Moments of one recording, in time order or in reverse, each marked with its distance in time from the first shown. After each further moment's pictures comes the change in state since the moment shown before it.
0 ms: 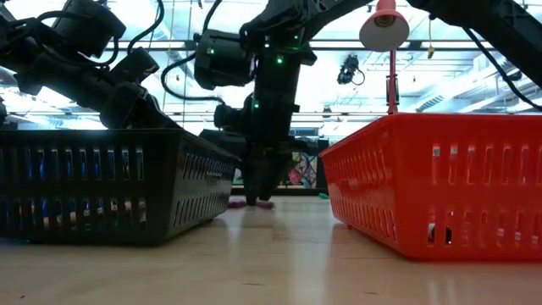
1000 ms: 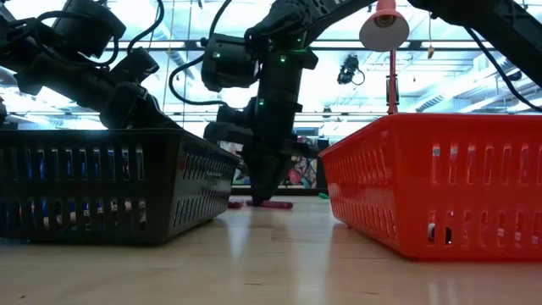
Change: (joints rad) left arm 0.000 0.000 0.000 0.000 0.000 0.000; right arm -0.022 -0.010 -0.029 -0.010 -0.177 -0.065
